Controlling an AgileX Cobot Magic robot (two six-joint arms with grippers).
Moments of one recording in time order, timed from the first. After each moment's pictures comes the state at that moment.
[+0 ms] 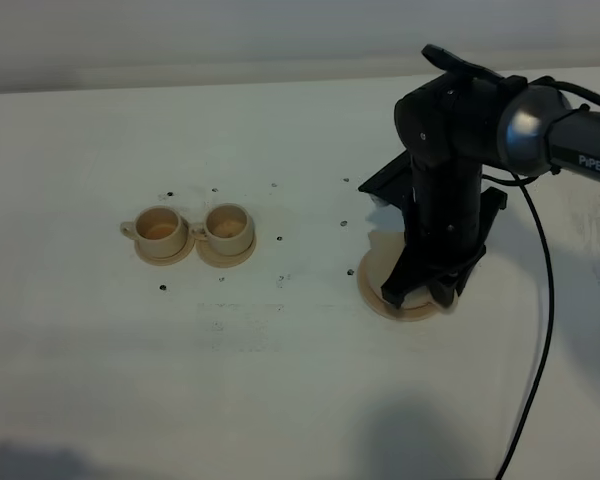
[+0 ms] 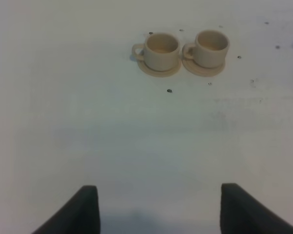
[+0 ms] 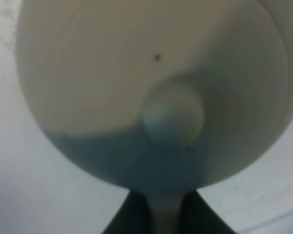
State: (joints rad) left arm -0.04 0.00 -0.51 -0.12 1.06 0.02; right arm 0.56 2.09 -1.50 -0.05 1.23 -0.18
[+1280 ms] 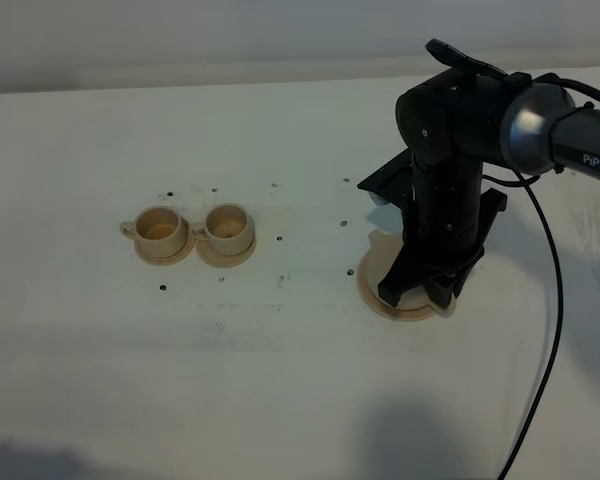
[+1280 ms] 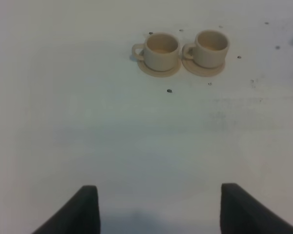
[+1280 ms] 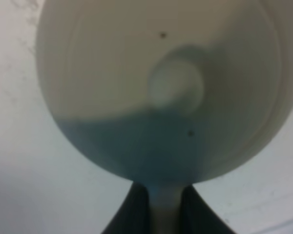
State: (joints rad) left arm -0.04 0.00 -0.51 -0.12 1.06 0.02; right arm 0.56 2.08 -1.50 -0.02 1.23 -0.17
